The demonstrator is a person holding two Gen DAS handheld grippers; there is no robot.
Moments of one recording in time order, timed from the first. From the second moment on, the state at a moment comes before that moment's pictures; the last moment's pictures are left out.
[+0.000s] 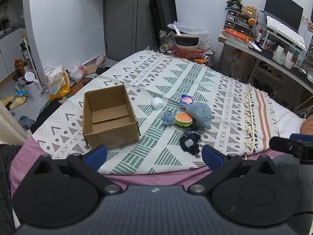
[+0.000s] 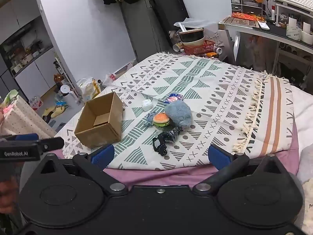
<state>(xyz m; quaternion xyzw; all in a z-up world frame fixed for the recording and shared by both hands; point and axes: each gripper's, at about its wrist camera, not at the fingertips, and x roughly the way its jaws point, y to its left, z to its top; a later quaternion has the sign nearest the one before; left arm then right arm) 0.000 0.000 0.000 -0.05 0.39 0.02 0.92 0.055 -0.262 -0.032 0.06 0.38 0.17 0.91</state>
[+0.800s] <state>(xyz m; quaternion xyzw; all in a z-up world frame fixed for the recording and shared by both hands) -0.012 -0.025 0.018 -0.04 0.38 0.00 0.93 0.036 -0.293 -0.023 0.06 0.36 0.15 0.92</state>
